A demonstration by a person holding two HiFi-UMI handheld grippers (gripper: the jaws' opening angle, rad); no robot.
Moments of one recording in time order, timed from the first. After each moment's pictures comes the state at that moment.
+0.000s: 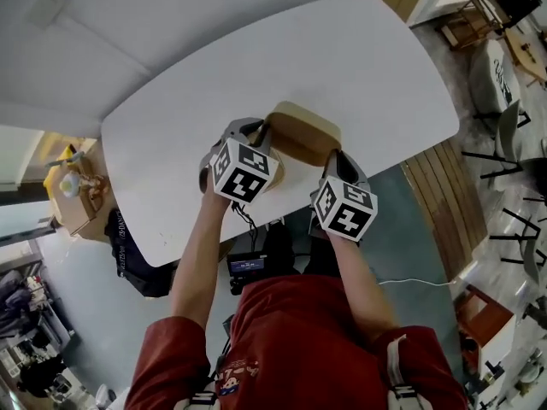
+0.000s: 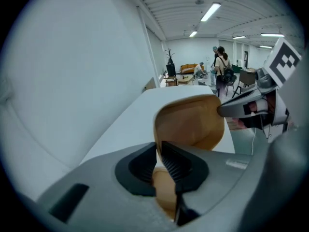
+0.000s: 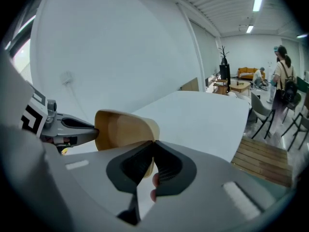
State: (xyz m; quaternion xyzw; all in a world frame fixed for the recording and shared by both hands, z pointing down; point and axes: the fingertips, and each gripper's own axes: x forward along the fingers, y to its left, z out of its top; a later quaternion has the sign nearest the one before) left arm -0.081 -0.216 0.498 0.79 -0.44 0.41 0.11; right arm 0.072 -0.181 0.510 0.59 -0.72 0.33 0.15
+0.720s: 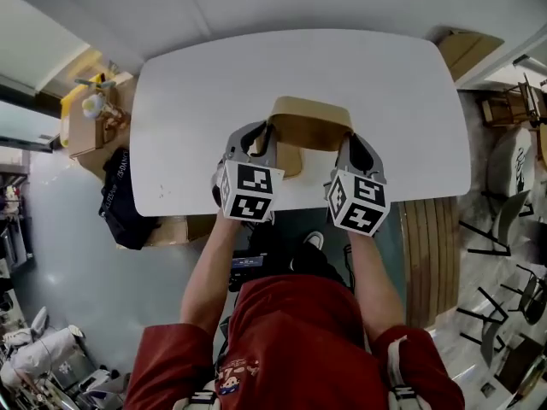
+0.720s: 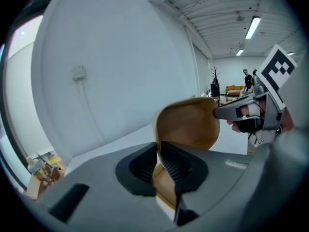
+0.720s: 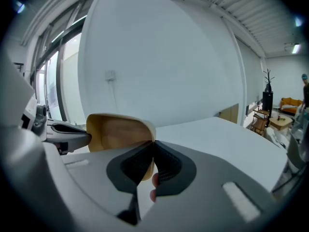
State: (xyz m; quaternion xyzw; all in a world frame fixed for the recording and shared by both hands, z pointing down) left arm -0.134 -0.152 0.440 0.68 -0.68 0.25 0.12; right arm 0.012 -0.212 0.443 0.45 -0.86 0.17 0.15
